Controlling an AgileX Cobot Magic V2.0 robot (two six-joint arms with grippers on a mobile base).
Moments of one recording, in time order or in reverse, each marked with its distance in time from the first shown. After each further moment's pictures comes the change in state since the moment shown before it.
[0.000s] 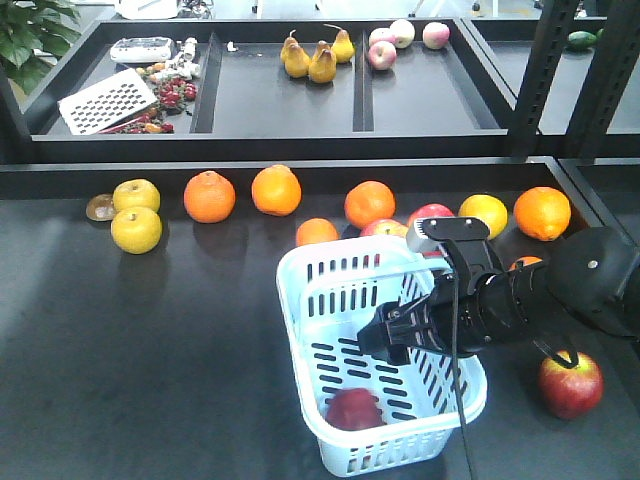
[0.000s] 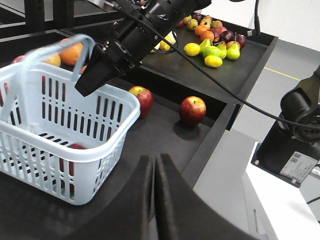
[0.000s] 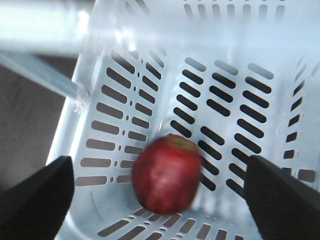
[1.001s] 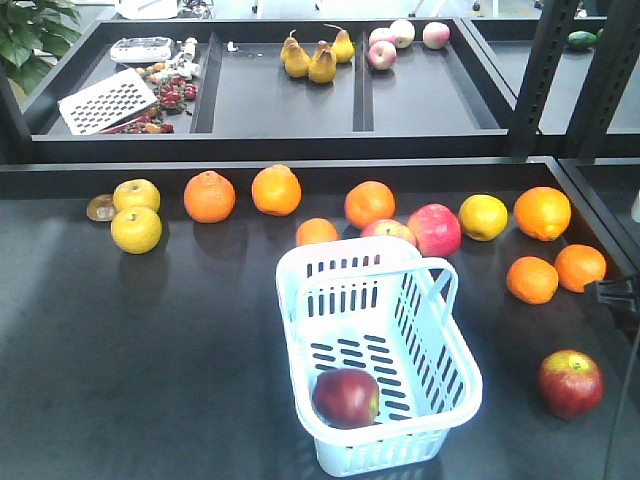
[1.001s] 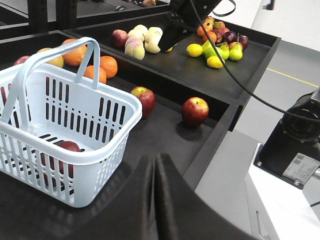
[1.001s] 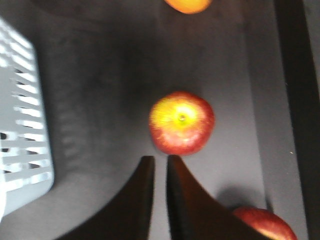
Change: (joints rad) left arm 0.000 0.000 0.000 0.000 0.008 0.000; right arm -0.541 -0.130 -0.060 -0.562 0.231 0.338
